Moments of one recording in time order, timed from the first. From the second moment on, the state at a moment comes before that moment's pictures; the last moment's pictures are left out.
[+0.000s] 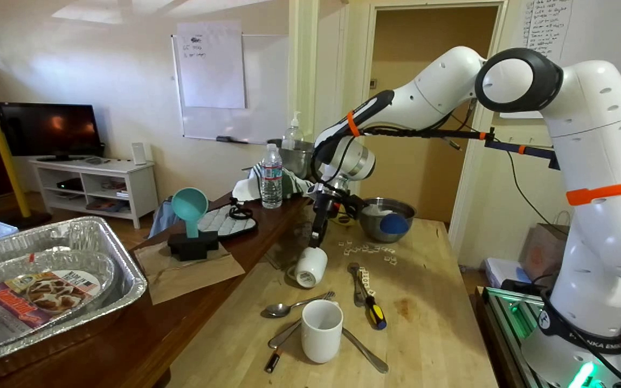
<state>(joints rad) -0.30 0.47 -0.09 -1.89 0.84 1.95 -1.00</state>
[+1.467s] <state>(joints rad) -0.29 0.45 -0.09 -1.85 0.79 1.86 -0.94</state>
